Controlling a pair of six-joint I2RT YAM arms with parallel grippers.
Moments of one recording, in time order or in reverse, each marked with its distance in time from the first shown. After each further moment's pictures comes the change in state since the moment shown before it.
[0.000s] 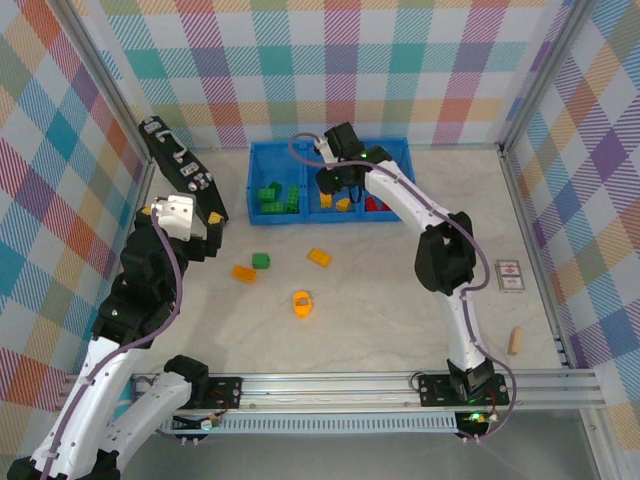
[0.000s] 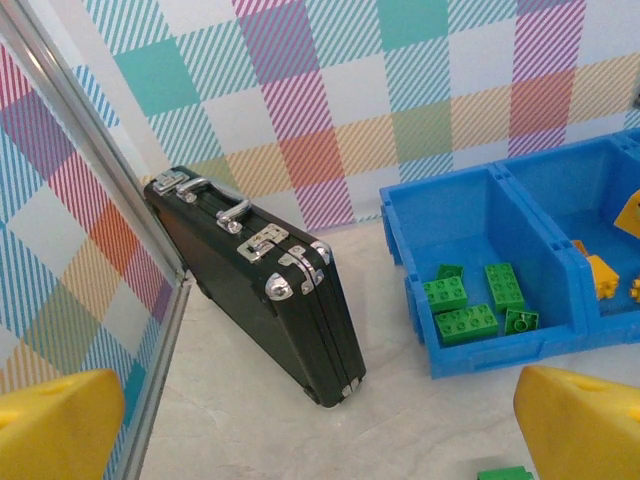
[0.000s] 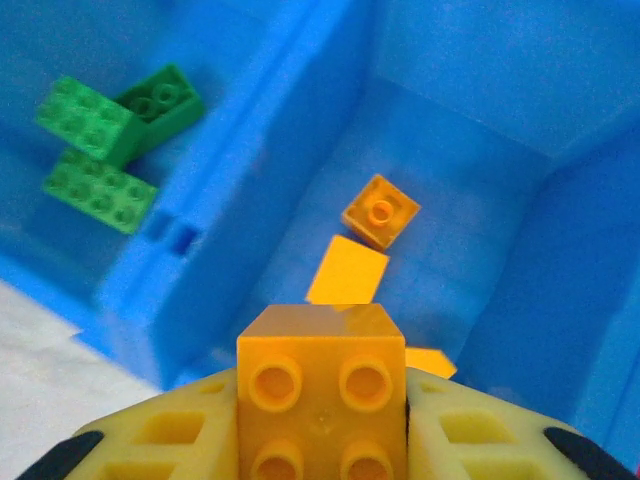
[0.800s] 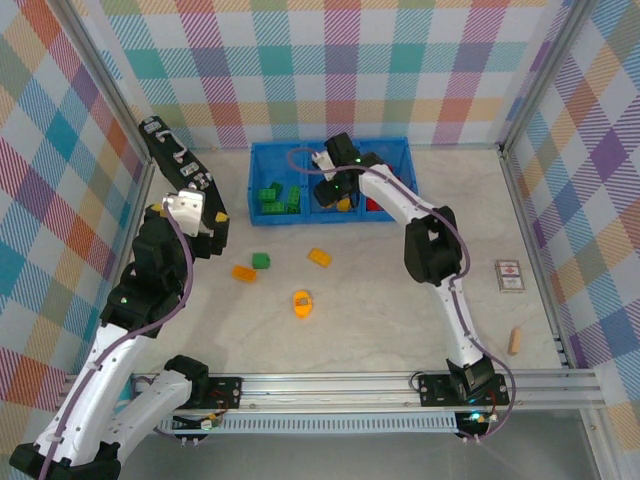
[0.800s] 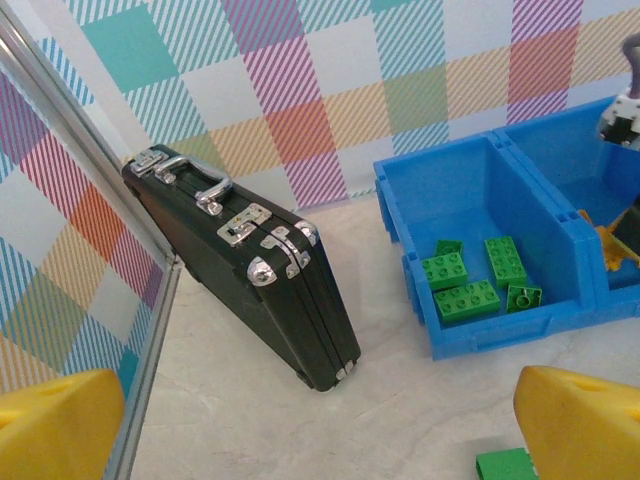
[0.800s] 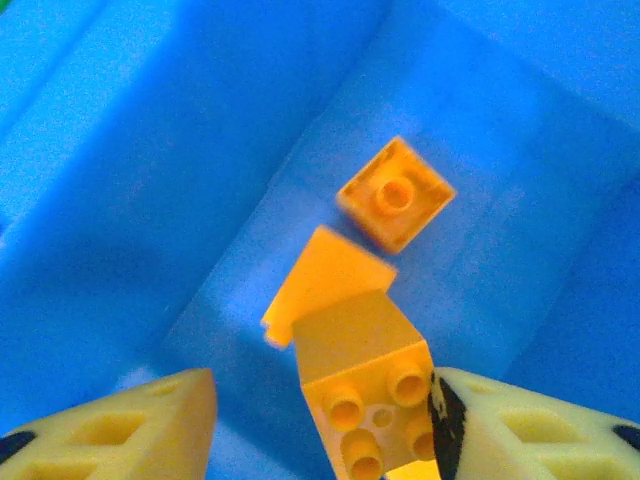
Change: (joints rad) left arm 0.000 0.051 0.000 0.000 0.009 0.002; right arm -0.022 0.100 -0.004 0.012 -0.073 -0.146
